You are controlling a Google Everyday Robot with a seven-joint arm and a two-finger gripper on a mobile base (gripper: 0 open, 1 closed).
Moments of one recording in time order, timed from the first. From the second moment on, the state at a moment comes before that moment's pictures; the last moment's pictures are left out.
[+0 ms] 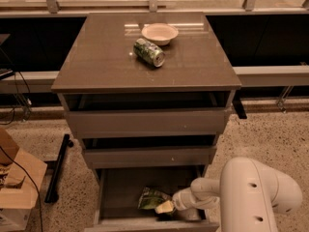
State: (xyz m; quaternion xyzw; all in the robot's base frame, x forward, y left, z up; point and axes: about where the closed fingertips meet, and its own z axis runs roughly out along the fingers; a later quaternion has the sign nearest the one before) arm 0.525 -0.079 0.155 -0.25 0.91 0.28 0.15
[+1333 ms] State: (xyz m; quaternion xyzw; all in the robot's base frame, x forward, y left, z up) arm 0.494 -0.052 0.222 -0.27 0.90 0.29 0.19
